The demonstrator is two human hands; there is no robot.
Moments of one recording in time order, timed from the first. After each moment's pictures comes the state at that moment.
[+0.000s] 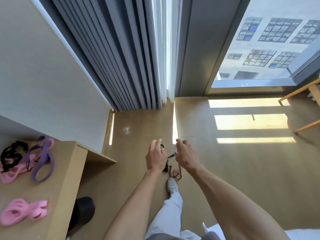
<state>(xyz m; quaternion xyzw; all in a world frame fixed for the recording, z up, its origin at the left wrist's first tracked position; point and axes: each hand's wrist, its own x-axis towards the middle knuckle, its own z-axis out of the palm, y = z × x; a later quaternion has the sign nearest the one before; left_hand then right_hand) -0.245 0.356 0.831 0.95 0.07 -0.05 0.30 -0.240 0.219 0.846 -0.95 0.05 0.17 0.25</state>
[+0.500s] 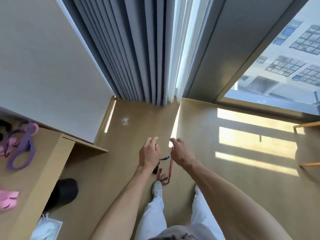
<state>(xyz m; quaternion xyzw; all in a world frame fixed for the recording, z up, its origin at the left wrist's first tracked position) -0.130 0.325 0.803 0.94 0.15 -0.04 0.31 -0.091 0.180 0.825 -0.94 -0.10 0.26 0.18</state>
